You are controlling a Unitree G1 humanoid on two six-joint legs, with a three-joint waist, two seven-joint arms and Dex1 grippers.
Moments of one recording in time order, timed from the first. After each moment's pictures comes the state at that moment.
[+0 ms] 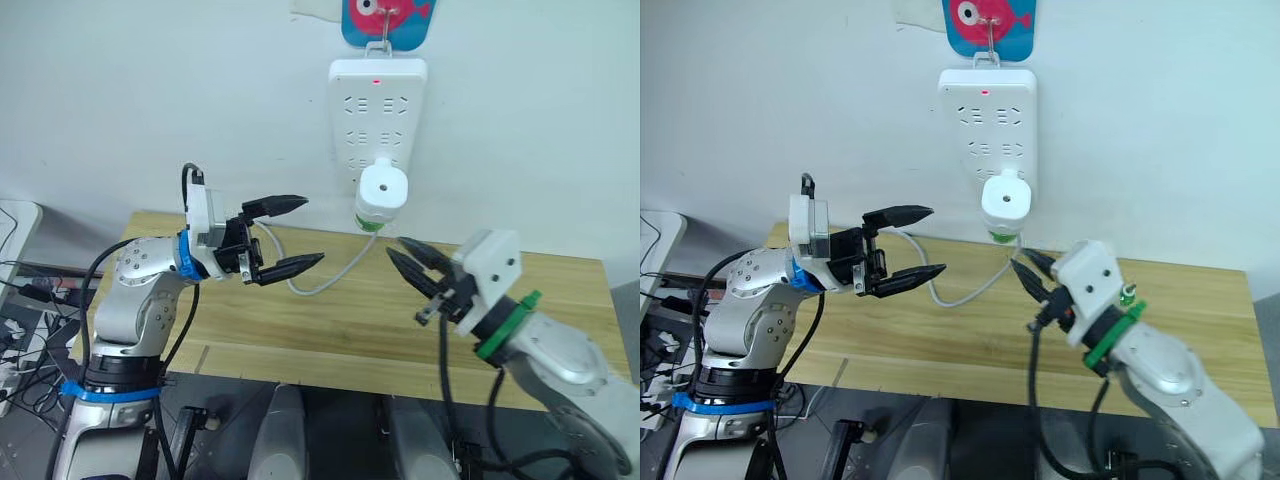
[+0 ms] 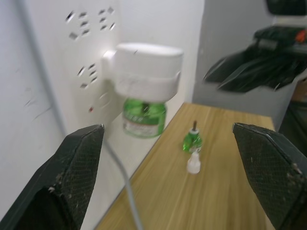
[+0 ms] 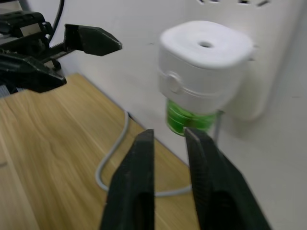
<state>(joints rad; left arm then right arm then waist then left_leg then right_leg) -0.46 0.60 0.09 -0.06 -0.58 0.16 -1.17 -0.11 -0.58 -0.05 -1.00 0.54 0.77 0.28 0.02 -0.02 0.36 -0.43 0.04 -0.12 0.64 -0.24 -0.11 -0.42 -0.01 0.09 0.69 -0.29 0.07</state>
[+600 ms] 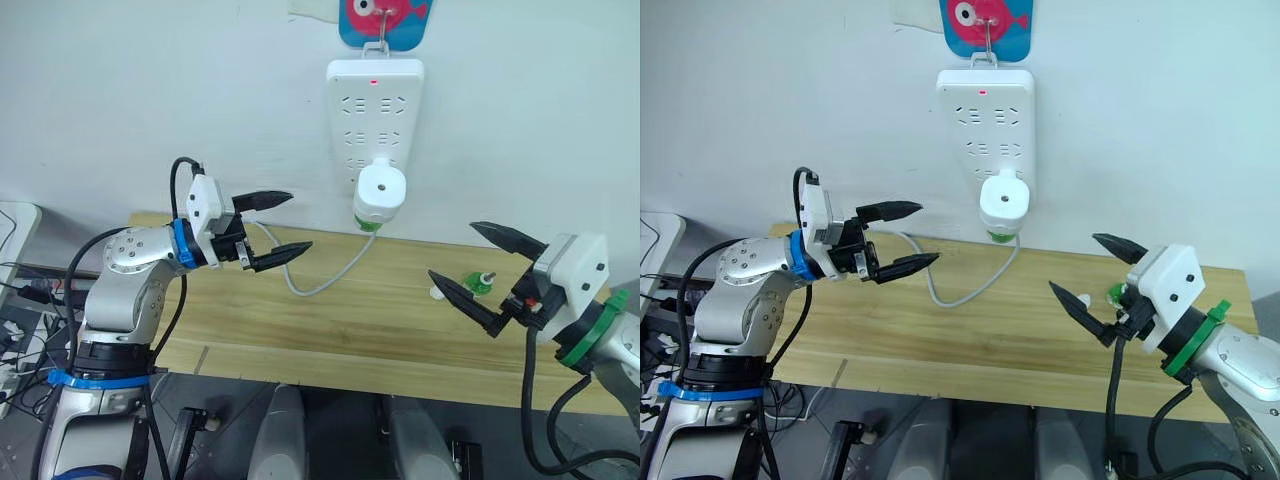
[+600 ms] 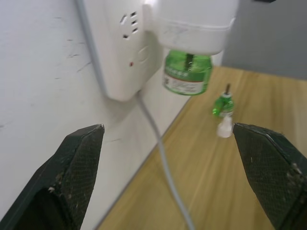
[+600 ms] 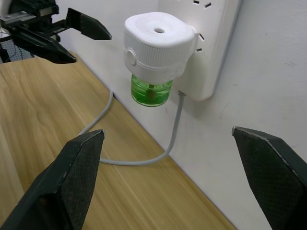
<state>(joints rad) -0.52 0.65 0.07 -0.02 -0.44 0.19 -1.07 0.04 -0.70 -0.33 -0.94 0.61 0.63 0.52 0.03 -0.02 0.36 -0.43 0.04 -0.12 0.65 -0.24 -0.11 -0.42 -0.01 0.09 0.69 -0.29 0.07</state>
